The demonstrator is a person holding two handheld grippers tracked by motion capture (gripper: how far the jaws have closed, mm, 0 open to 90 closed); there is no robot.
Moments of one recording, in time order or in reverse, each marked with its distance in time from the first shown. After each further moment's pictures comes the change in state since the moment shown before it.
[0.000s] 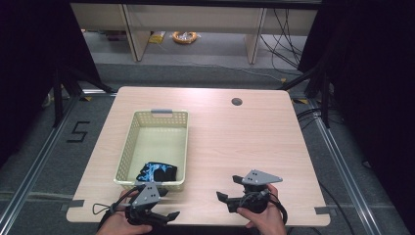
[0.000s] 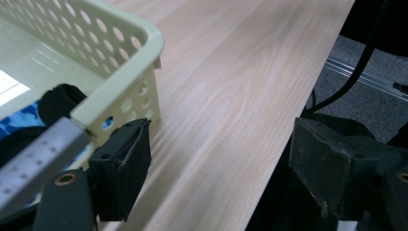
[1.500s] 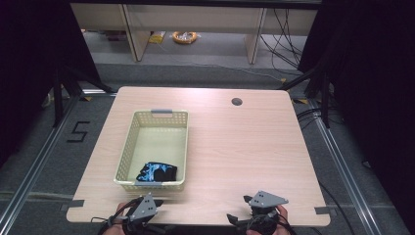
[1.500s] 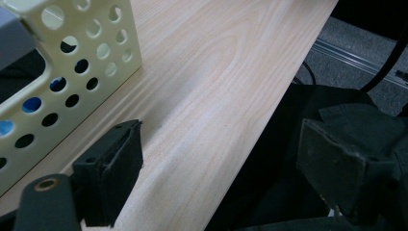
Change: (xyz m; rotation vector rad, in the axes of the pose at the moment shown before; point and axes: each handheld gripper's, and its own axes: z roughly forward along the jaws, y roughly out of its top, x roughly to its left) left arm -0.009 -0.032 0.002 0.034 0.009 0.001; right arm 0.008 -0.051 -0.022 0.128 -0.081 -0.039
